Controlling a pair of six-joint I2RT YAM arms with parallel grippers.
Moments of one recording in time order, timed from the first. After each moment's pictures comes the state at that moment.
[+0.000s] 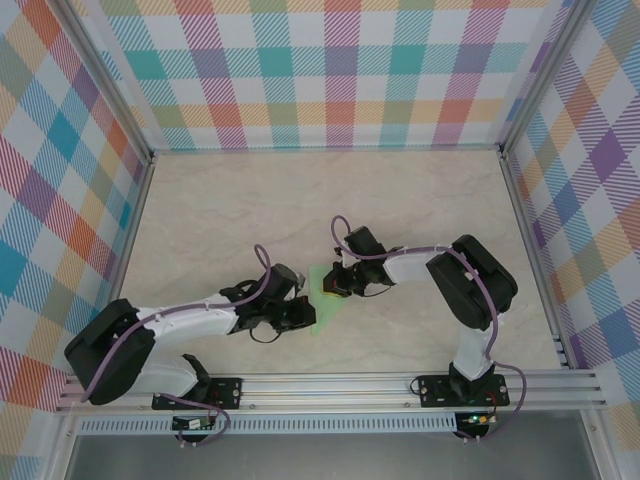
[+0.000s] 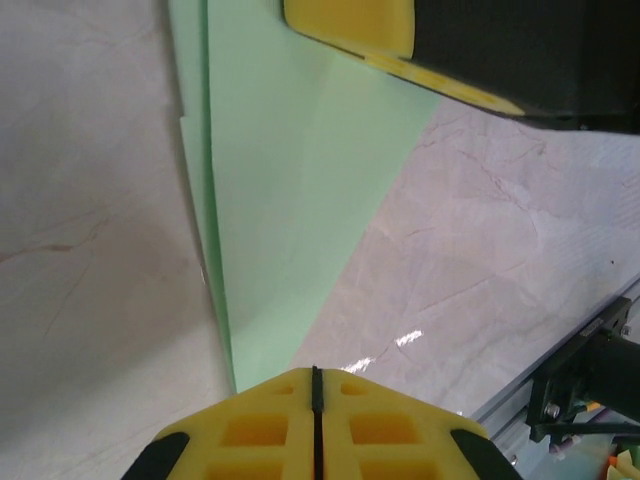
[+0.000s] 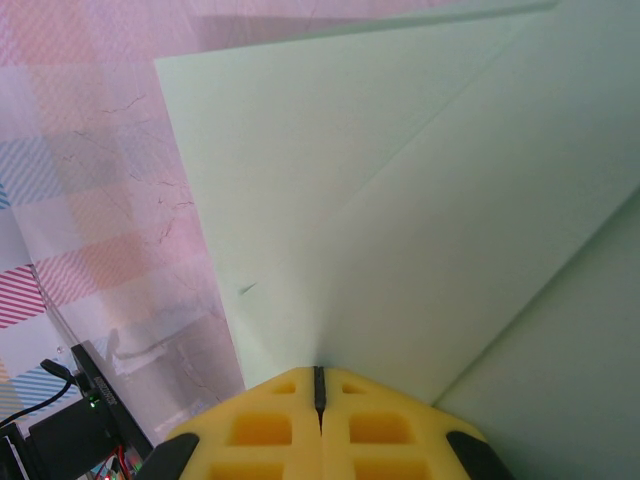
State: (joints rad) left arm -0.84 1.35 0.55 -0.14 0.32 -0.98; right arm 0.67 1.86 0.89 -0.05 -0.58 0.82
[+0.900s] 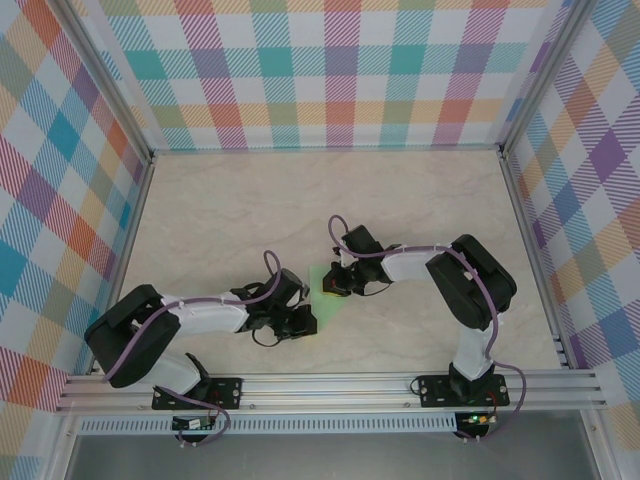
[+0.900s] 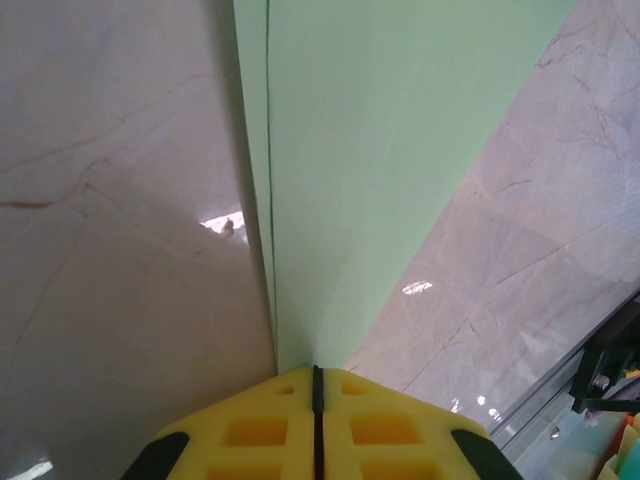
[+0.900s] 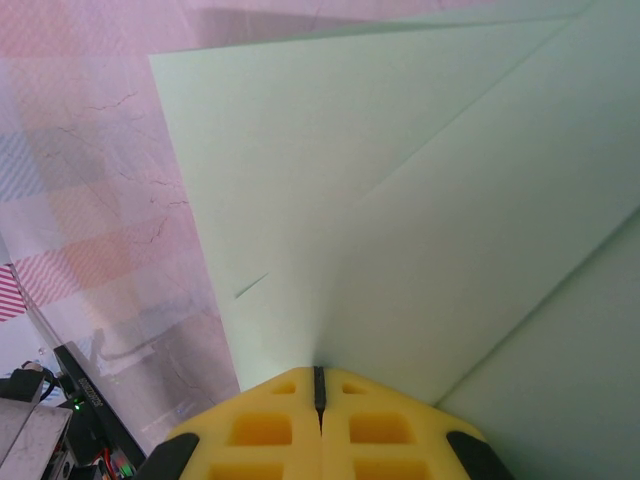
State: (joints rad) left arm -0.84 1.44 0.52 -0.12 0.41 -0.94; right arm 0.68 1.86 0.92 -0.11 -0.56 0.79
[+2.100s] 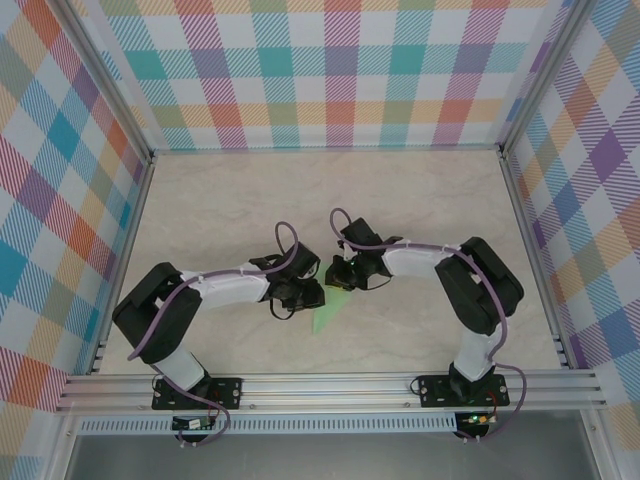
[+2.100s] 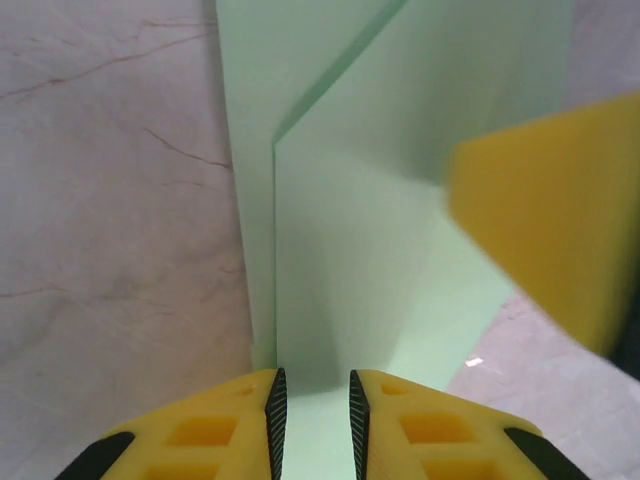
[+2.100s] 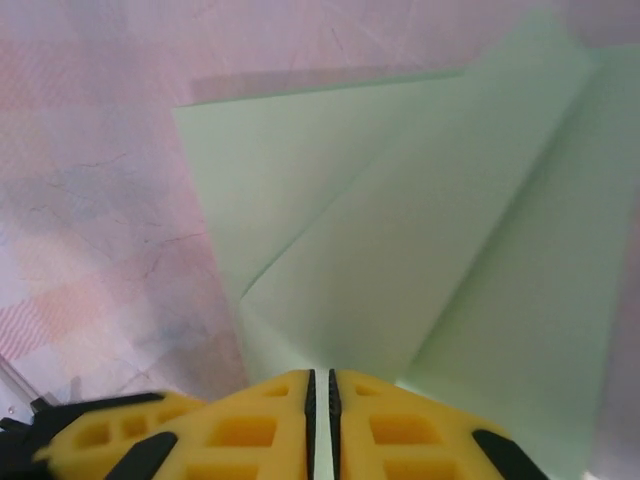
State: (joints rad) left arm -0.77 1.64 0.85 -0.35 0.20 -0.86; right arm 0.68 1.78 0.99 -0.29 -0.42 0.83
